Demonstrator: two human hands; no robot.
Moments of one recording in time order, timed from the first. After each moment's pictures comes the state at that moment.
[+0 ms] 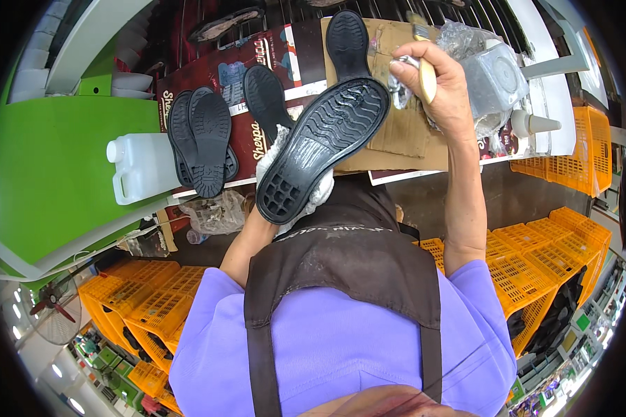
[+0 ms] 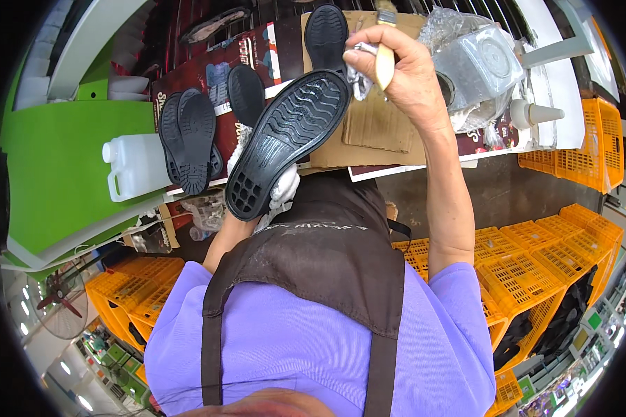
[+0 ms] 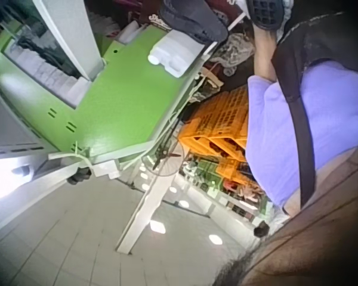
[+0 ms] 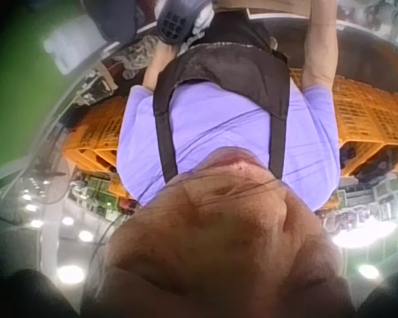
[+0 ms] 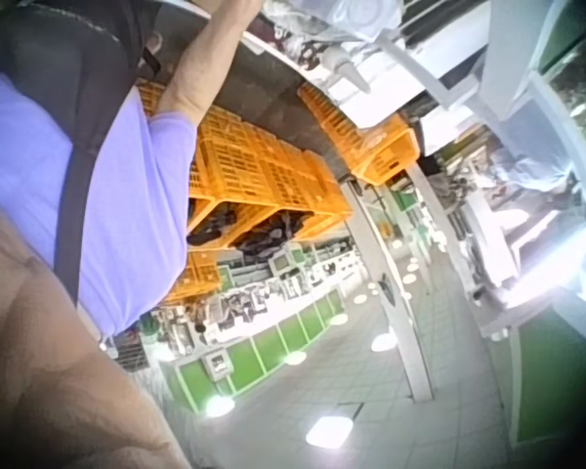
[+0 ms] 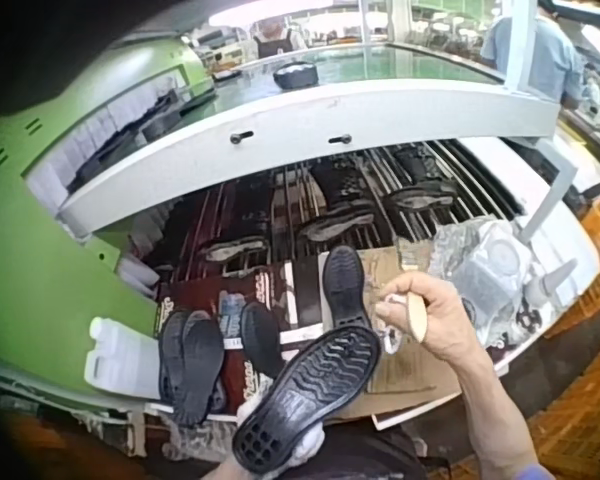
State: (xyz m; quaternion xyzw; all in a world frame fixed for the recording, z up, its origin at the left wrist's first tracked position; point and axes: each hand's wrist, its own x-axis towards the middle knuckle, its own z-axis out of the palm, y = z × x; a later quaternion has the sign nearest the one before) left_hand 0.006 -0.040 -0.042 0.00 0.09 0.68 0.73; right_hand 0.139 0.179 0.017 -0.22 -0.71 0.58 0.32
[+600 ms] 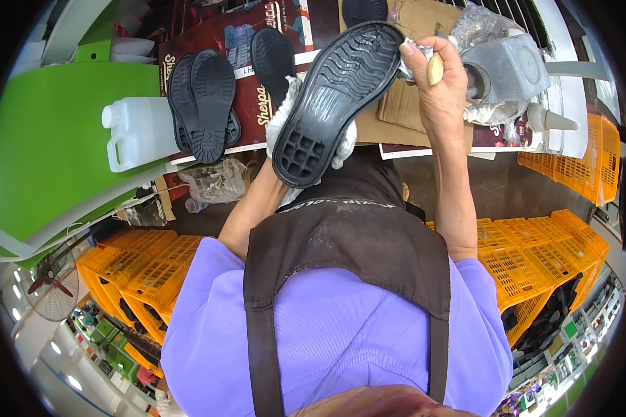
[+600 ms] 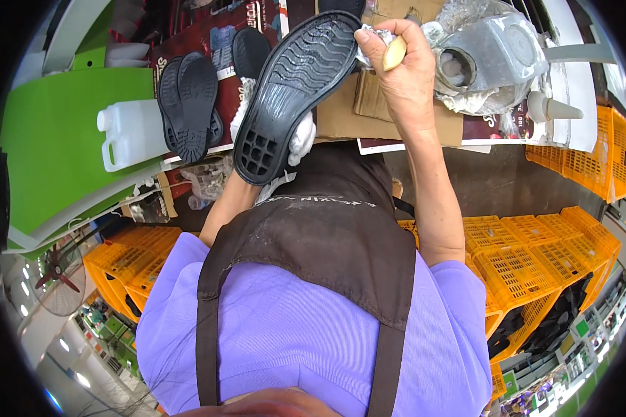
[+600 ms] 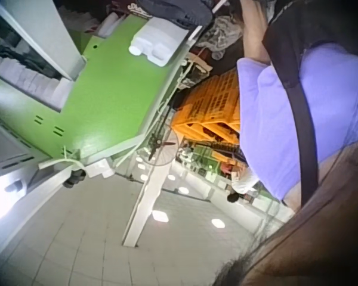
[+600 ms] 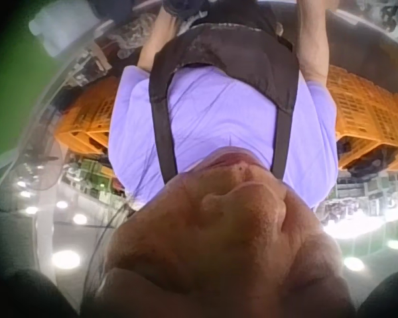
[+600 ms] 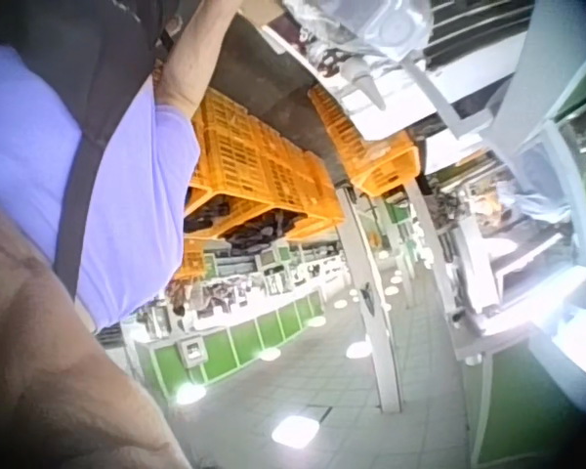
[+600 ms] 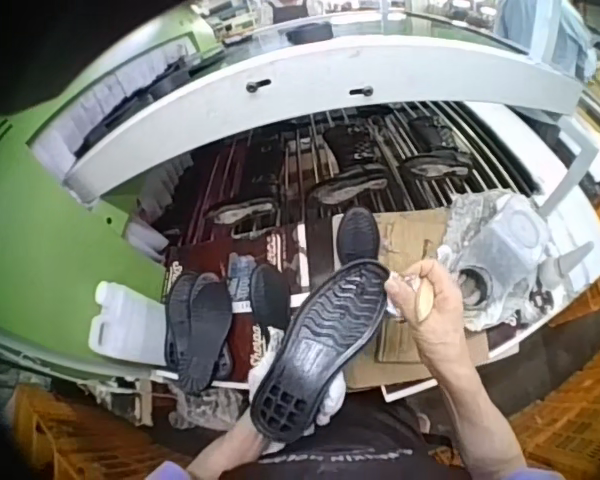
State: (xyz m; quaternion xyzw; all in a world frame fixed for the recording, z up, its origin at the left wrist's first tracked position) left_hand 0.003 -0.021 -0.061 0.10 -0.02 0.67 0.74; right_hand 0.126 0.138 -0.025 -0.31 -0.58 0.62 0.42
